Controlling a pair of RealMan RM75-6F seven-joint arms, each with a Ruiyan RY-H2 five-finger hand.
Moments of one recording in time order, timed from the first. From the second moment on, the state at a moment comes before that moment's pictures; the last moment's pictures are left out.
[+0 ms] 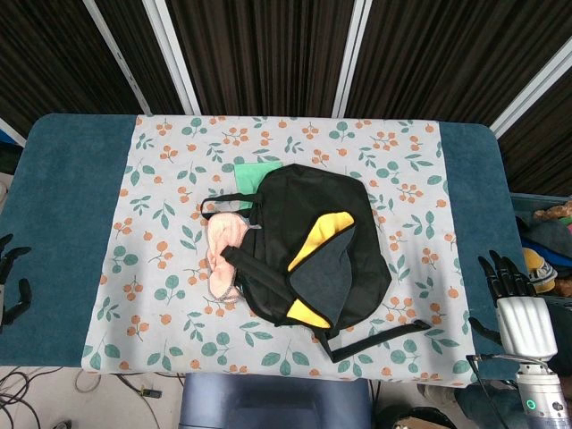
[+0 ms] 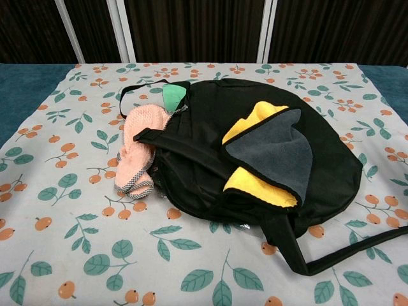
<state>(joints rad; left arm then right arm) -0.08 -1.11 -0.11 -1.67 1.35 1.48 0.05 0.07 -1.23 0.06 -1.52 -1.56 1.56 -0.13</state>
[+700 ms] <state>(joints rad) -0.08 -1.11 -0.11 -1.68 1.34 1.48 0.05 0.08 -1.21 0.05 -1.53 -1.59 1.55 -0.08</state>
